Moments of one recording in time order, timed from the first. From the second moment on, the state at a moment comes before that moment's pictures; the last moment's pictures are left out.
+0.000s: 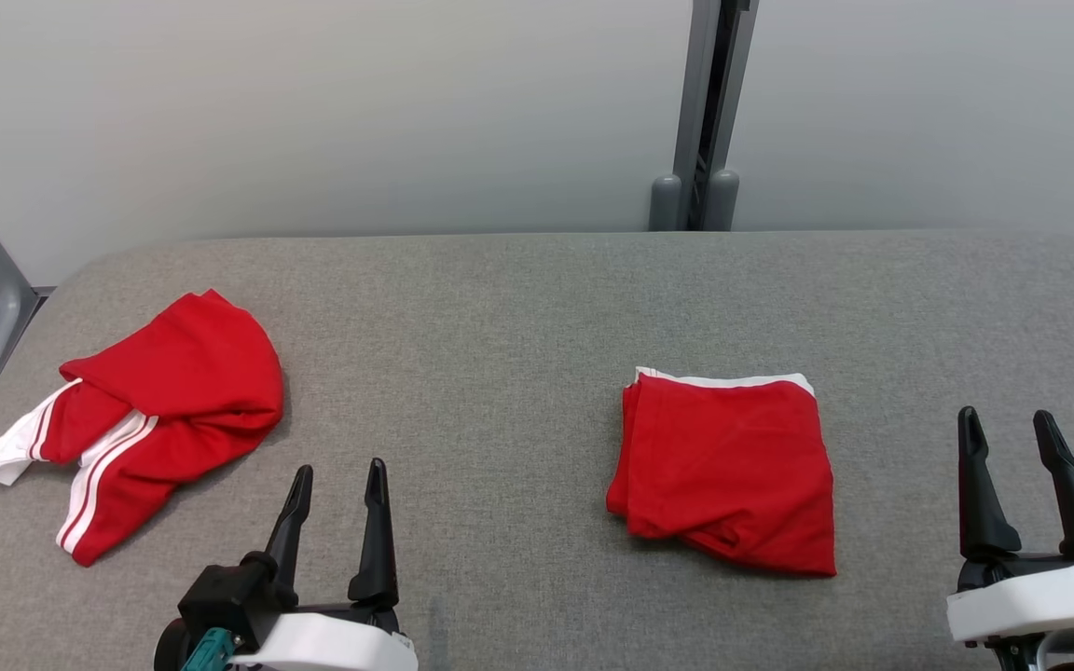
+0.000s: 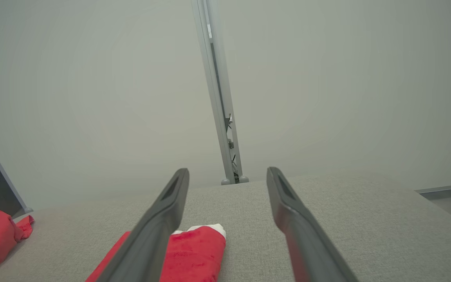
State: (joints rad) left arm 0.01 0.05 -0.26 0.13 -0.39 0.16 -0.26; right arm -0.01 -0.05 -0.10 0.07 0.26 0.13 -0.17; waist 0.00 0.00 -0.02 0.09
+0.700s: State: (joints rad) left arm -0.04 0.05 -0.32 0.15 -0.37 0.14 -0.26; right arm -0.12 -0.05 -0.07 0.37 0.41 0.13 -0.04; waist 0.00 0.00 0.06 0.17
